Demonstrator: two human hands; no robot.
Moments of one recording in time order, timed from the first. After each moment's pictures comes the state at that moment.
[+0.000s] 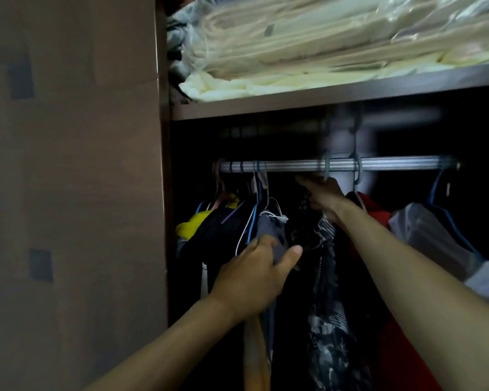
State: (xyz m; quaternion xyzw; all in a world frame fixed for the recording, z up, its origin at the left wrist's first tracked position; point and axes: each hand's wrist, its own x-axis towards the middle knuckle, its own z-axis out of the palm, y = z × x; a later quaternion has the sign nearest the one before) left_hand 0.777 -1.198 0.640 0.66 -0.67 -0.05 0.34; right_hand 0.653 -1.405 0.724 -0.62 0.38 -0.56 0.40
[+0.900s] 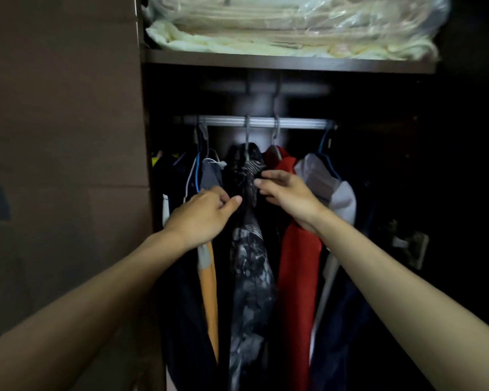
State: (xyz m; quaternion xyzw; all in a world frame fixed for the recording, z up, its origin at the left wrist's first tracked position) left_hand 0.788 -1.144 0.628 0.58 -0.74 -0.03 0.34; right_hand 0.595 -1.196 0.638 -0.65 0.40 -0.54 0.36
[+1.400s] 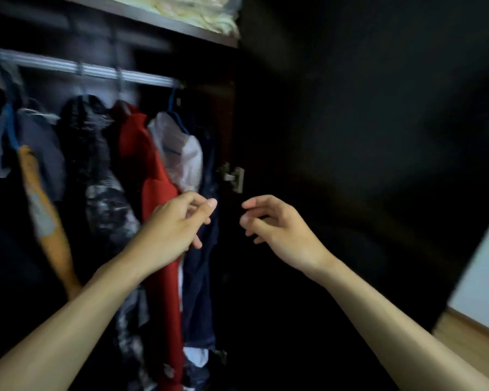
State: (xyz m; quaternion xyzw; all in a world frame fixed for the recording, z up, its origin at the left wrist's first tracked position) left_hand 0.647 -1.024 0.555 0.33 -0.81 -0.29 0.38; right_hand 0.478 -0.902 0.565 -0.56 0.60 -0.53 0.22
